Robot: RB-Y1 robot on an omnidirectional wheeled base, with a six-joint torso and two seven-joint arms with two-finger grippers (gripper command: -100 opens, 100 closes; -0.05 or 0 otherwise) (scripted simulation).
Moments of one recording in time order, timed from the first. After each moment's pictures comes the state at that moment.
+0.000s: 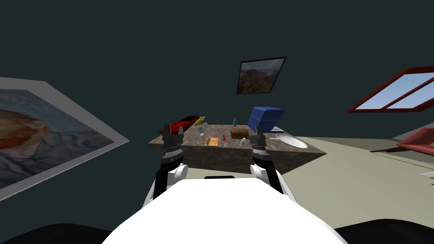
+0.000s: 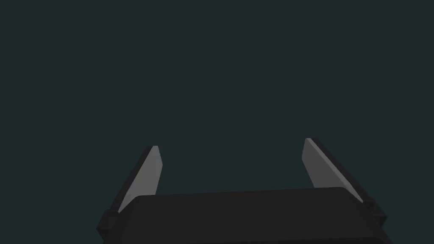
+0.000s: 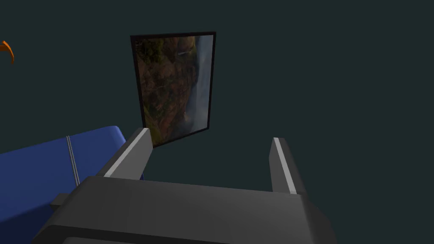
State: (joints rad) left arm 0.47 0.00 -0.01 -2.38 0.05 -0.50 -0.10; right arm 0.48 -0.02 -0.02 -2.25 0.06 -0.49 -0.09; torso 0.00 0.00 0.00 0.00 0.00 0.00
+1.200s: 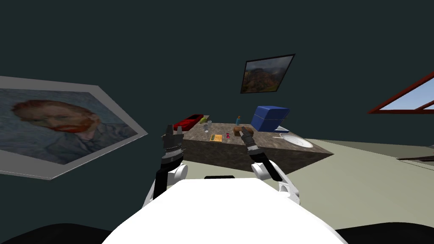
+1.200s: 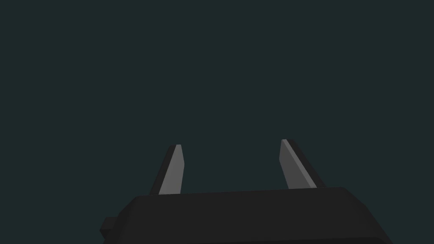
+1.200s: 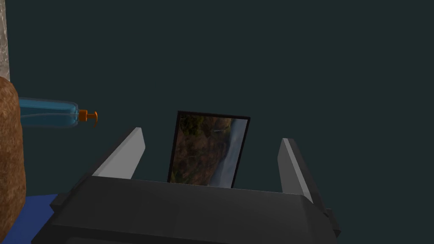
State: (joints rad) left arm 0.47 0.00 -0.01 -2.38 0.05 -0.50 -0.10; right arm 0.39 -0.35 0.09 -2.21 -0.07 -0.24 0.05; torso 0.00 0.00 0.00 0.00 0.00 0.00
